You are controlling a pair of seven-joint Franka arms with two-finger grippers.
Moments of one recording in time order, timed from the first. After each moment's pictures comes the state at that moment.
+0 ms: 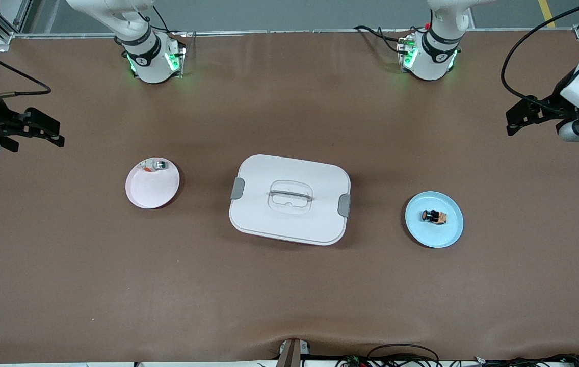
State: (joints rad) left arm 0.22 -0.01 -0.33 -1.54 0.05 1.53 -0.10; right arm 0.05 0.07 -0.01 -1.45 0.04 1.51 -0.05
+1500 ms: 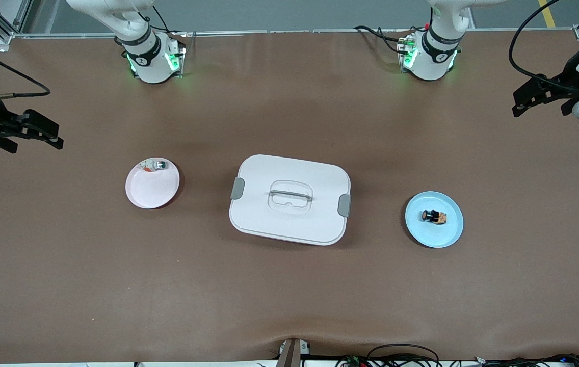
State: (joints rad) left arm 0.05 -0.09 -0.14 -1.59 0.01 1.48 -0.10; right arm 0.05 0.07 -0.01 -1.45 0.04 1.53 -0.02
